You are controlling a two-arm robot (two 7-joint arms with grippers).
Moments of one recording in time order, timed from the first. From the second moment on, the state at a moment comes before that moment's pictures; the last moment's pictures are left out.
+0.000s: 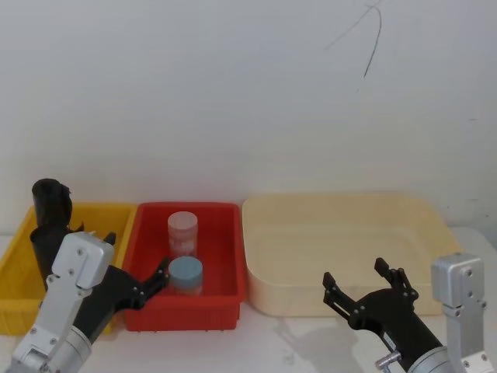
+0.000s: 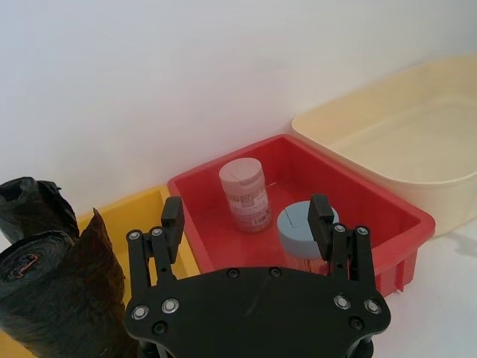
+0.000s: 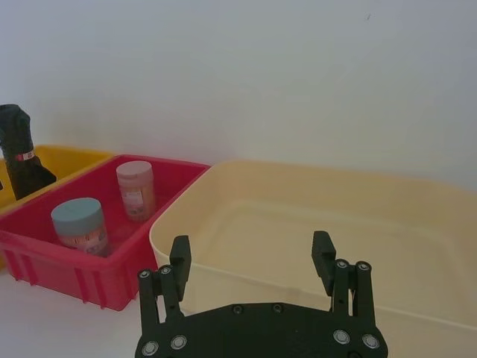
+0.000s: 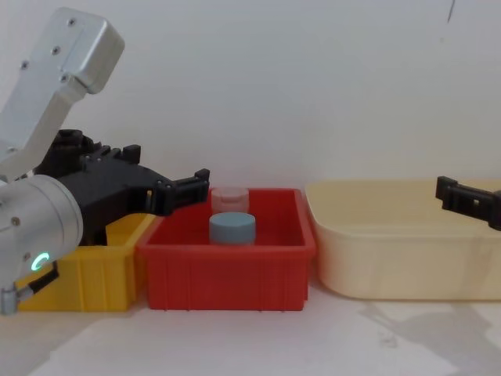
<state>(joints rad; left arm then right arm) -0.24 0.38 0.45 -1.63 -0.20 0.01 -0.01 -0.01 0.34 -0.23 -1.77 0.29 0.03 0.07</state>
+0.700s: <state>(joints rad) -0.24 0.38 0.45 -1.63 -0.20 0.01 -0.01 -0.01 0.34 -0.23 -1.77 0.29 0.03 0.07</state>
